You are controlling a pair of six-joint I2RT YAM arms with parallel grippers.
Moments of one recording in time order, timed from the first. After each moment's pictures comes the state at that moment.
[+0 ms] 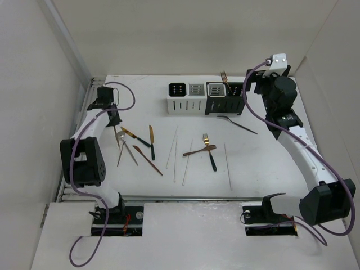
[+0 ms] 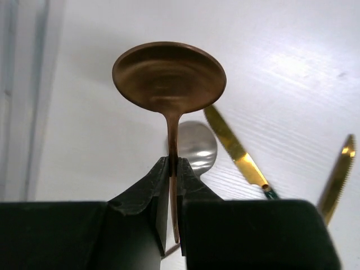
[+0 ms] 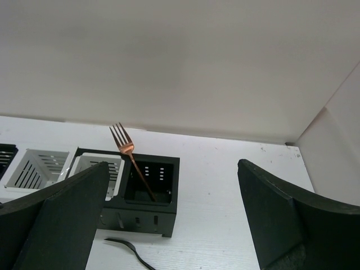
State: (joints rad) left arm 0.08 1.67 1.20 -0.54 -0.17 -0.20; right arm 0.20 1.26 1.15 0.16 0.18 -0.11
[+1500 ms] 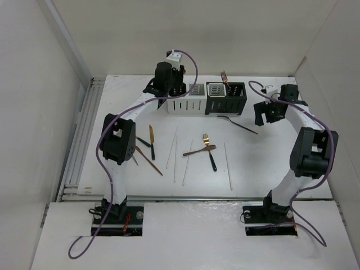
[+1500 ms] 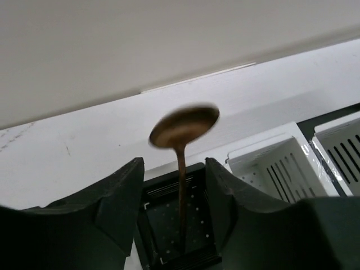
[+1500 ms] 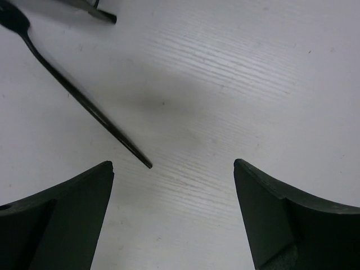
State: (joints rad) left arm -0.42 2.08 1.73 0.11 -0.04 -0.06; right arm -0.18 1.76 1.30 -0.52 -0.28 -0.41
